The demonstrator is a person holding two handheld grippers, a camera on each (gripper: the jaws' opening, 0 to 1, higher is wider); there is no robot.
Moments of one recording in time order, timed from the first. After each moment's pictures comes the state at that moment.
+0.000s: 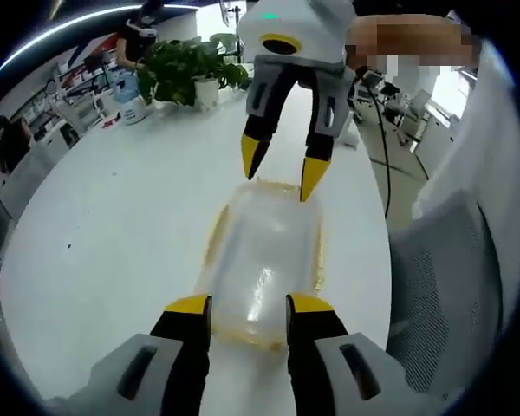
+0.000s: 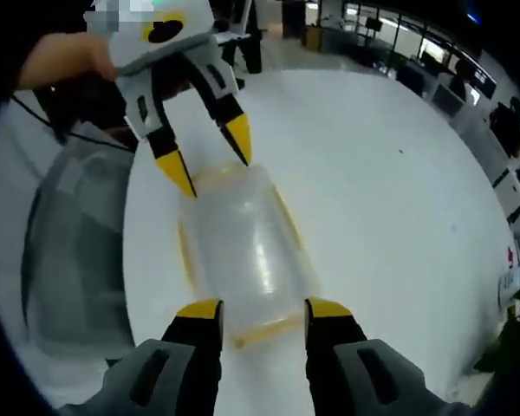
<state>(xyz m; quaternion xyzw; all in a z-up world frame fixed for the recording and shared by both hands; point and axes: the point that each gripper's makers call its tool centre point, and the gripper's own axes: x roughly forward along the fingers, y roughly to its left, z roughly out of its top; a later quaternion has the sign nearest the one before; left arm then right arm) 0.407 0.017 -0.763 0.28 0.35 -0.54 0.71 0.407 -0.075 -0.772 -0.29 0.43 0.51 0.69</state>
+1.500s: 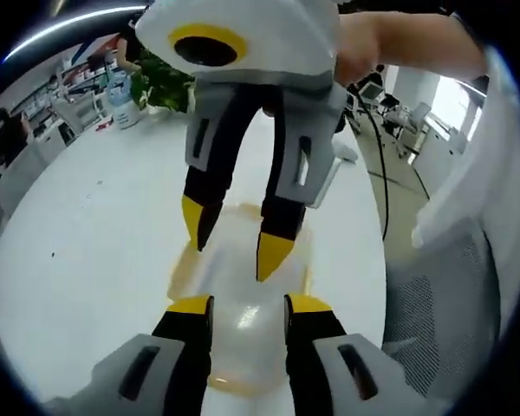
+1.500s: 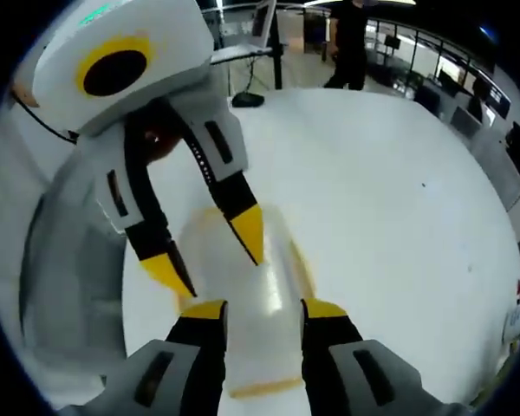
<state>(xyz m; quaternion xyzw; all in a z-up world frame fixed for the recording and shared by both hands) 0.394 -0.024 -0.770 0.25 0.35 -0.55 0.72 0.419 -0.028 -0.774 -0.28 0.39 0.56 0.68</state>
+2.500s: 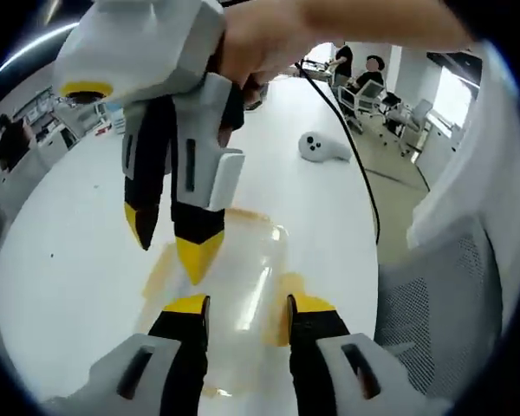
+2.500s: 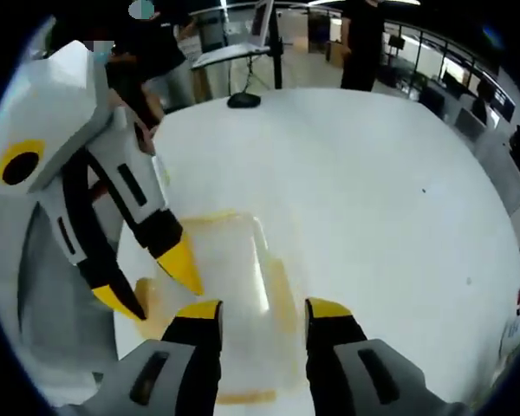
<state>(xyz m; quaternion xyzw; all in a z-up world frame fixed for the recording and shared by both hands) 0.369 -0.032 -0.771 0.26 0.34 -0.54 0.72 0.443 -0.018 -0.778 -0.28 0.39 0.57 0.67</state>
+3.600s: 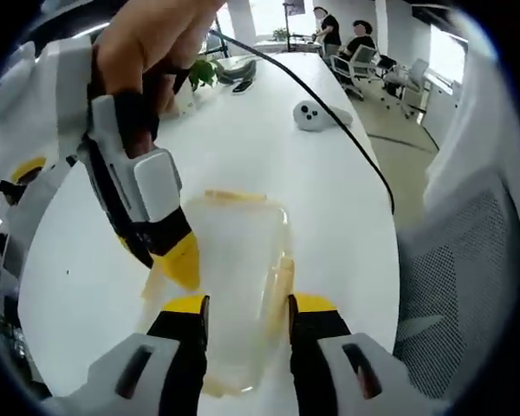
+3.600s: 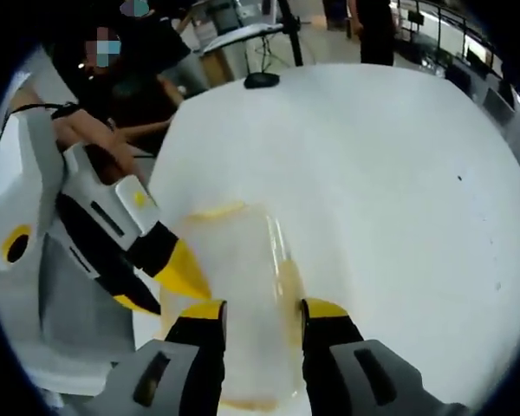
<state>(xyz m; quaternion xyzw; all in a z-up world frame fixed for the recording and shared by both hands) 0.369 -0.031 -0.788 0.36 0.31 -0.52 0.71 0.437 -0.012 -0.794 -0.27 0.46 0.60 0.59</state>
